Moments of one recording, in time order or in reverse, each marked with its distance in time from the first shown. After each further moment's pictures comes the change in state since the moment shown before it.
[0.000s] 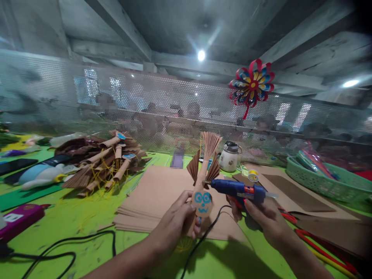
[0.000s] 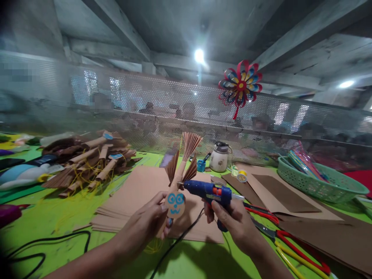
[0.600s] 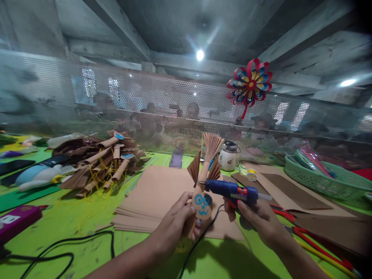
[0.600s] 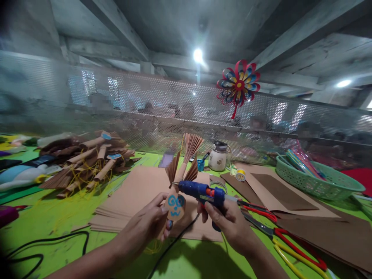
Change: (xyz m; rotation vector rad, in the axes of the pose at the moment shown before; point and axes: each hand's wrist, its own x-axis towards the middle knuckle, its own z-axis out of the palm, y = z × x) left_hand -0.001 0.000 0.002 0.062 -0.029 -0.023; right_hand 0.000 -0.001 0.008 0.028 -0.018 0.036
